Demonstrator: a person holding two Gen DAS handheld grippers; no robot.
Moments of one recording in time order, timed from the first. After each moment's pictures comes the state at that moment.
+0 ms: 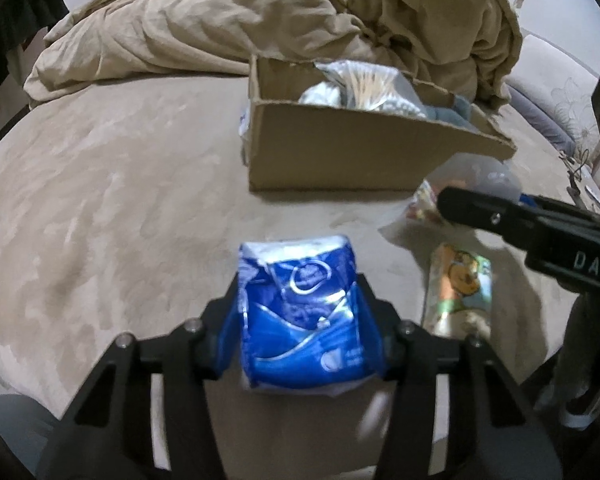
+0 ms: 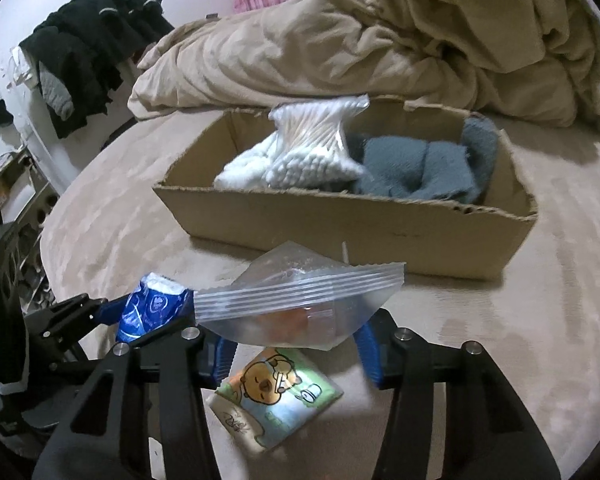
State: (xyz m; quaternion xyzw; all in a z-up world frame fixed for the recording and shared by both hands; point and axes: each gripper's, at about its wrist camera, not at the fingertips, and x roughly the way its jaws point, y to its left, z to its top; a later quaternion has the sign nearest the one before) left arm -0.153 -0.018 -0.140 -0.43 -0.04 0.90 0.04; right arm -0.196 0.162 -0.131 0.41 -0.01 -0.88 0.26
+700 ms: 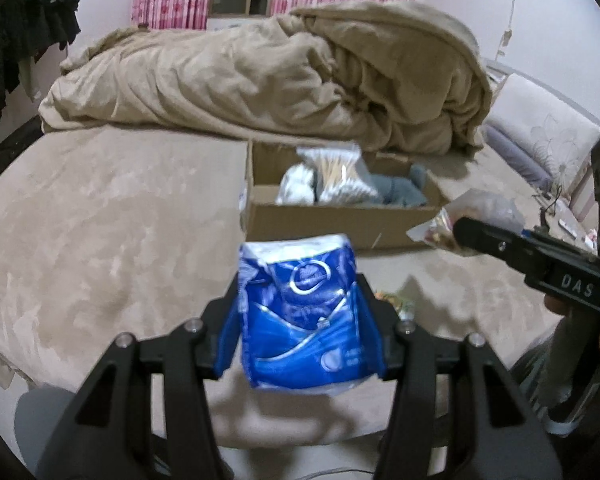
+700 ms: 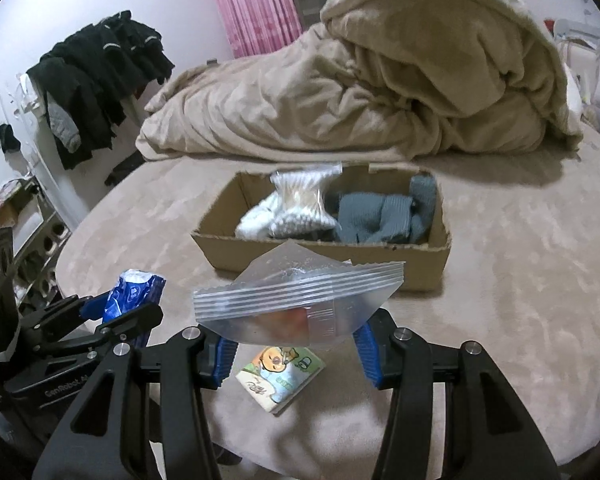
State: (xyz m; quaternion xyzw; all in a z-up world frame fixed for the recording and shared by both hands) left arm -0.113 -0.018 -0.055 -0.36 -0.07 0.93 0.05; right arm -0.155 0.198 -0.064 0.35 -0.04 -0.90 0.25
